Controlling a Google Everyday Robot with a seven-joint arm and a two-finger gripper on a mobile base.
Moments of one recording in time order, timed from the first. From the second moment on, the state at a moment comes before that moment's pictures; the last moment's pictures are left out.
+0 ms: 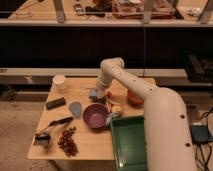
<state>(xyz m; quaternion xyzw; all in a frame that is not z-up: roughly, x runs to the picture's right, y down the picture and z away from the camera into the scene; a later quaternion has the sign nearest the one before) -0.050 0.001 0.945 -0.25 -0.21 -0.08 0.94</state>
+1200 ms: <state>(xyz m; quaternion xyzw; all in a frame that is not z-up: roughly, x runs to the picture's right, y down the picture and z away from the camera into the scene) -0.143 0.018 0.936 -0.27 -0.24 -0.20 0.91</state>
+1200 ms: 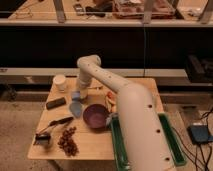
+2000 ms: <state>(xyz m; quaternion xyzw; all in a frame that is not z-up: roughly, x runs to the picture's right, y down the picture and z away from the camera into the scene) -0.039 -0.014 0.939 -0.25 -0.24 -0.11 0.93</state>
